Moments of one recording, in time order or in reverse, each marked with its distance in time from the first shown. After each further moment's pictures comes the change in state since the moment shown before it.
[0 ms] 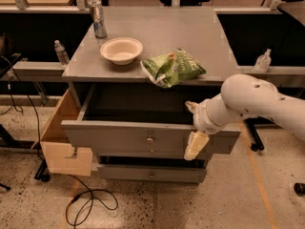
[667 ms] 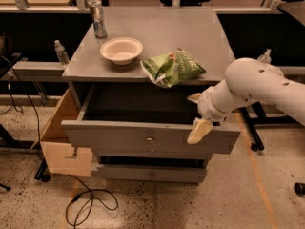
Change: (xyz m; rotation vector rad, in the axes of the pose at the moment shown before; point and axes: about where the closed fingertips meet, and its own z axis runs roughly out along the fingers) arm 0.005 -0.031 -0.021 0.014 0.037 -0.022
